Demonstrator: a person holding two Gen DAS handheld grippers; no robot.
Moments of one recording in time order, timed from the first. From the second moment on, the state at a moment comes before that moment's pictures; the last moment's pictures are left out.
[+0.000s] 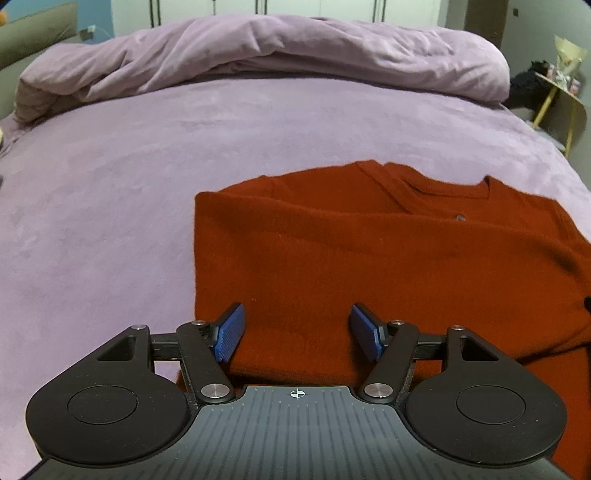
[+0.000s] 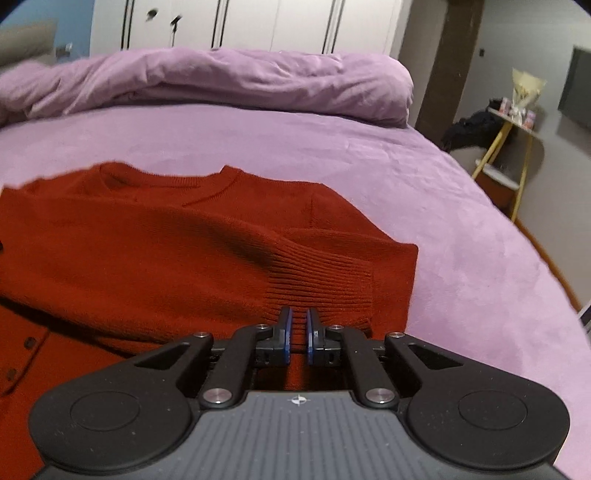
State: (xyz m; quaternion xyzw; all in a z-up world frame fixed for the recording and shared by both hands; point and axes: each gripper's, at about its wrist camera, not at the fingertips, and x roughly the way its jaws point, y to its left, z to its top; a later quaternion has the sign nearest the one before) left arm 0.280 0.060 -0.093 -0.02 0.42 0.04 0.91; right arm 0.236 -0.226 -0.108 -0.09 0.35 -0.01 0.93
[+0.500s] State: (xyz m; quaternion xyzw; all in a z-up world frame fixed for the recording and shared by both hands) left arm 0.282 0.059 -0.096 -0.01 0.42 0.04 0.91; right arm 0.258 -0.219 -0.115 -0.13 0.36 -0.02 0.92
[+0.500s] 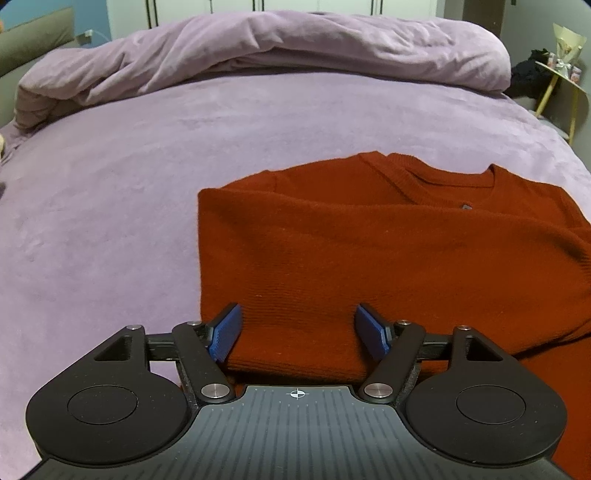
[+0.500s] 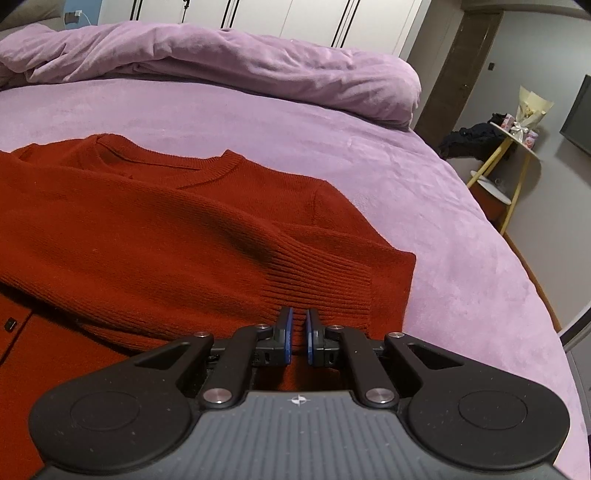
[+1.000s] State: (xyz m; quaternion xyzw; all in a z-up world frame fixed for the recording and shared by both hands) left arm 0.299 0.073 -0.088 -0.03 0.41 0.06 0.91; right arm 0.284 -0.246 -0.110 -0.09 0.35 -0.03 0.93
